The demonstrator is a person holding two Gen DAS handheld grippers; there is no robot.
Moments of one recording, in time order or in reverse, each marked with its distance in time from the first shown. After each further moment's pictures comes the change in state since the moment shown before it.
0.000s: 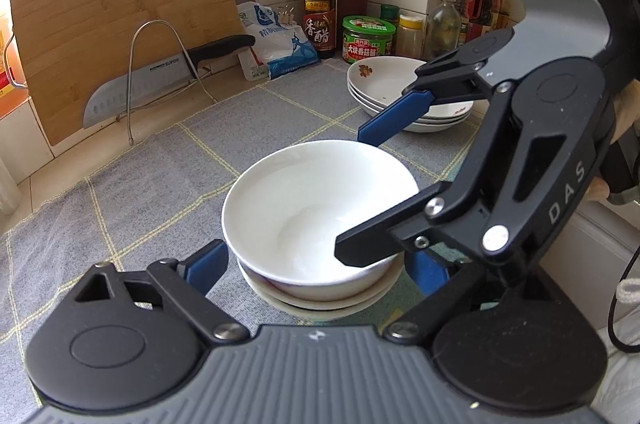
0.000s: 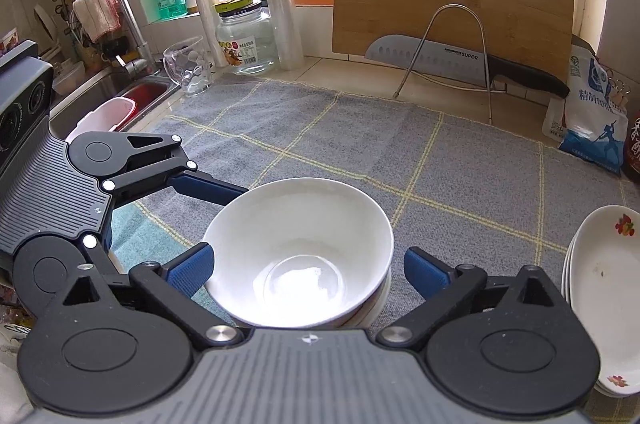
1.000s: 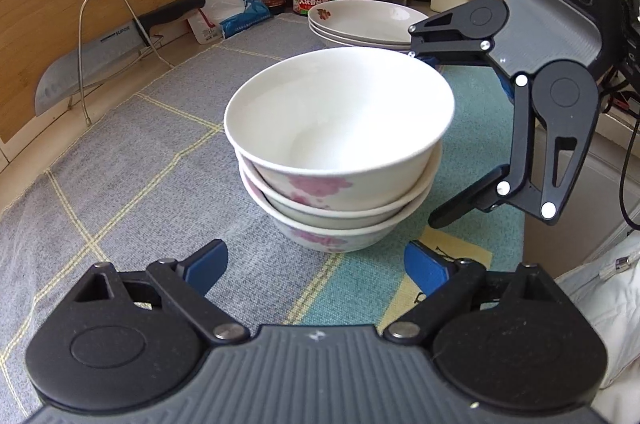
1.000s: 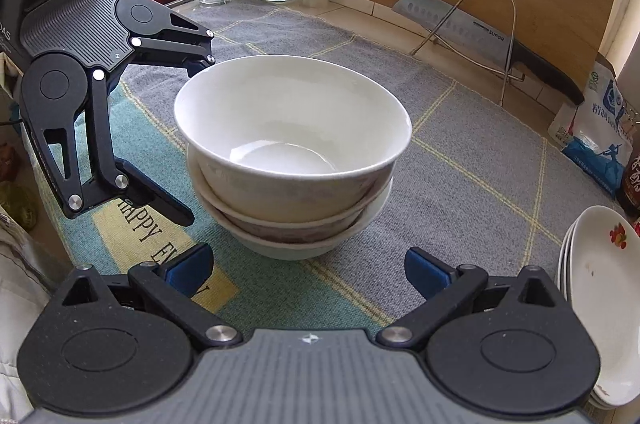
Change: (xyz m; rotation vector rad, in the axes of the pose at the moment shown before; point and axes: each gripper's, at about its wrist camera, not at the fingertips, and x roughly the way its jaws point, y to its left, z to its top) left arm 0.033 0.031 -0.036 0.174 0.077 -0.154; right arm 0.027 0.005 -0.054 -0.267 0.095 -0.082
